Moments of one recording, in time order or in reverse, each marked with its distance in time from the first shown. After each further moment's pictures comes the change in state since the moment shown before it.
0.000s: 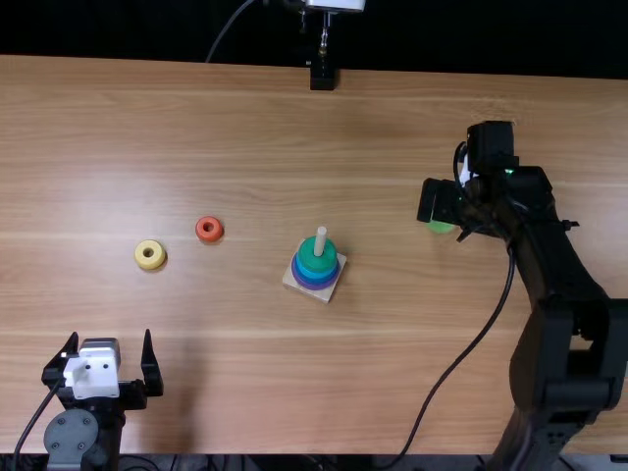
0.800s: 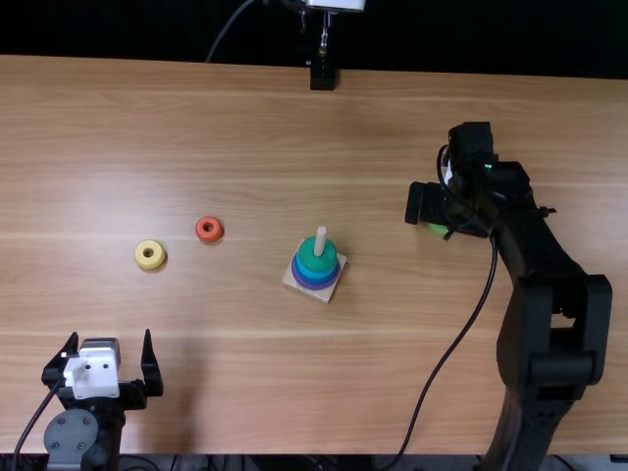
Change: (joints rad) left arm 0.000 0.000 0.000 0.000 0.000 0.000; right arm 0.021 0.109 0.055 0.000 0.000 0.010
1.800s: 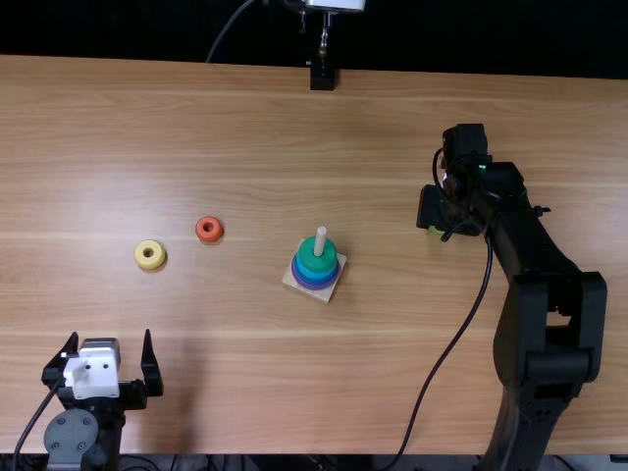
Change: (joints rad) left arm 0.000 0.000 0.000 0.000 0.000 0.000; right arm 0.023 0.010 0.005 -0.006 0.067 -0.003
